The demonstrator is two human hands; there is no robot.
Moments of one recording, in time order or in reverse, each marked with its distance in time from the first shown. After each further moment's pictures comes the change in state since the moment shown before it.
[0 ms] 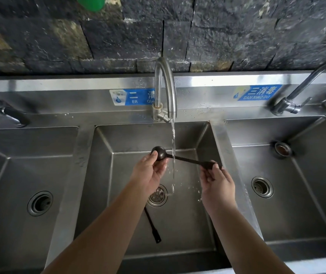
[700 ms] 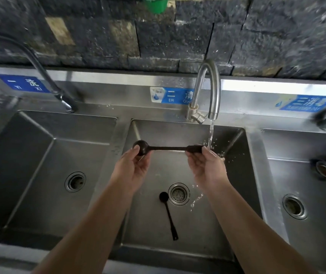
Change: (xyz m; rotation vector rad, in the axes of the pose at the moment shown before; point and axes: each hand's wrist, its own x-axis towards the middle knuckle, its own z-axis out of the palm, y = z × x) left_hand -0.046 0.080 -0.075 -0.240 0.101 0.265; right_hand -0.004 0.036 0.097 -0.012 -0.311 0.309
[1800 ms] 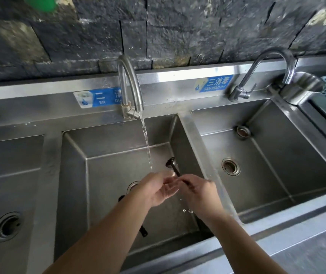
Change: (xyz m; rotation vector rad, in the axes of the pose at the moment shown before) left_hand -0.031 -0.172 0.044 0.762 -0.318 -0.665; right_hand -0.124 -0.024 -0.119 -1.456 0.123 -0.856
